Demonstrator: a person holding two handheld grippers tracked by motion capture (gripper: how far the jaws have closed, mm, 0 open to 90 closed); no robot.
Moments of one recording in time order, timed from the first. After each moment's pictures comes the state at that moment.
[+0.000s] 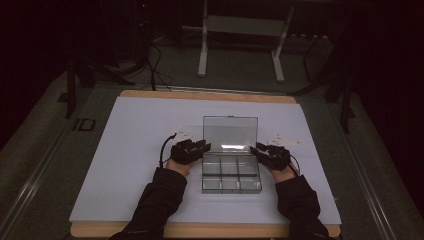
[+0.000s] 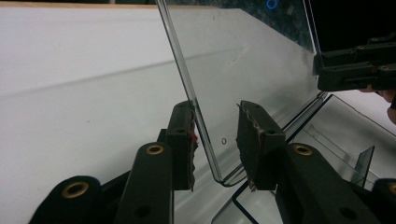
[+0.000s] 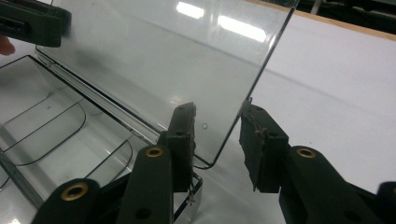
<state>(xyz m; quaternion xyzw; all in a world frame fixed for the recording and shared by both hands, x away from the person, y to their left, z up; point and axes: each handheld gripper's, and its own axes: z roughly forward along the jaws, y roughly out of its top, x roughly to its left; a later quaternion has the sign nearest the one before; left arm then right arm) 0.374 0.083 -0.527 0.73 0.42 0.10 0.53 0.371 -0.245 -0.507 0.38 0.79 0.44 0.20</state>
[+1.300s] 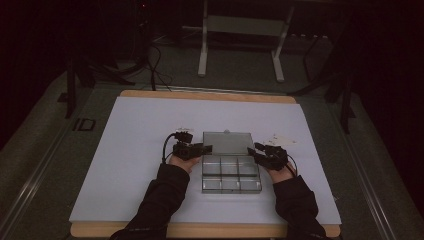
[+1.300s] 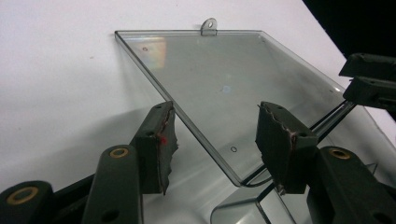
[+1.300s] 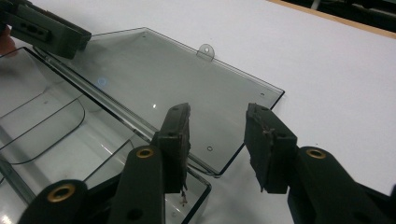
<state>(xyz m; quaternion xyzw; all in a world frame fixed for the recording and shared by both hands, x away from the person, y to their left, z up) 0.394 0.079 -0.529 0.72 0.52 0.00 0.47 0.371 -0.237 -0.508 0.38 0.80 0.42 0.21</state>
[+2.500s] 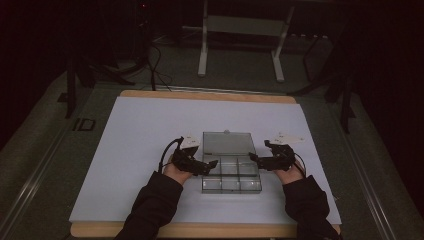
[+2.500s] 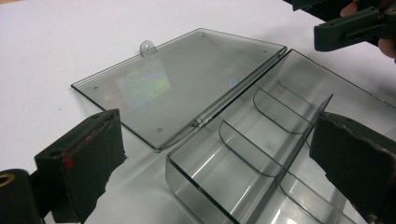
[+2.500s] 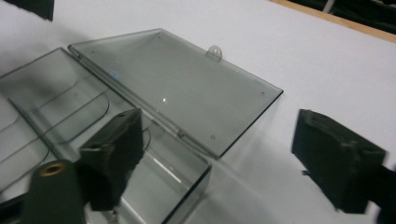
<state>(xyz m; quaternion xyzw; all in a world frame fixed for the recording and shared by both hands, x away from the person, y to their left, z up) 0.342 0.073 -0.498 0.80 0.36 0.11 0.47 0.363 -0.250 -0.485 0.36 0.81 0.42 0.18</state>
